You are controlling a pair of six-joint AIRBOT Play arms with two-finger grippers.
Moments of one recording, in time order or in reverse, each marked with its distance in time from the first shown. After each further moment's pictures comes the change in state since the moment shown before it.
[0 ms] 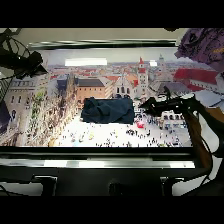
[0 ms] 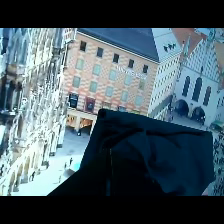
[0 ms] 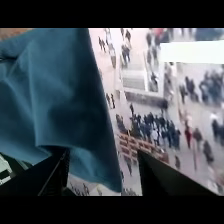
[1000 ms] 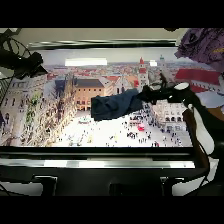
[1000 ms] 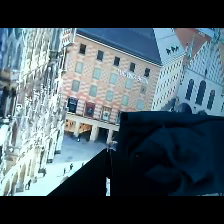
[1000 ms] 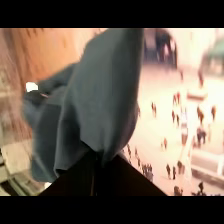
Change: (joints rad) left arm 0.000 -0.006 0.000 0.011 0.001 0.000; right arm 0.073 0.016 0.224 0.005 -0.095 0.121
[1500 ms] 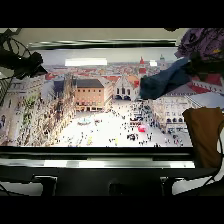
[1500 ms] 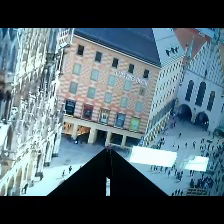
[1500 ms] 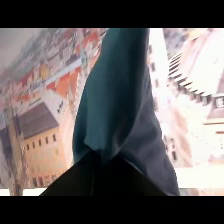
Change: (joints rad) left arm 0.000 0.000 0.000 0.000 0.000 0.000; right arm -0.302 0.018 0.496 -0.307 0.151 0.348
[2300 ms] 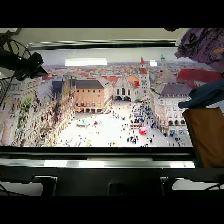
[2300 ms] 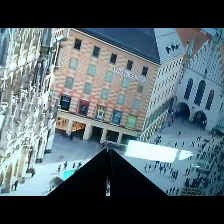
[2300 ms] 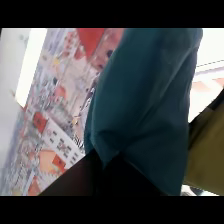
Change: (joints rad) left arm 0.000 0.000 0.000 -0.004 -0.034 -0.038; right arm -0.363 0.135 0.125 -0.294 0.186 0.424
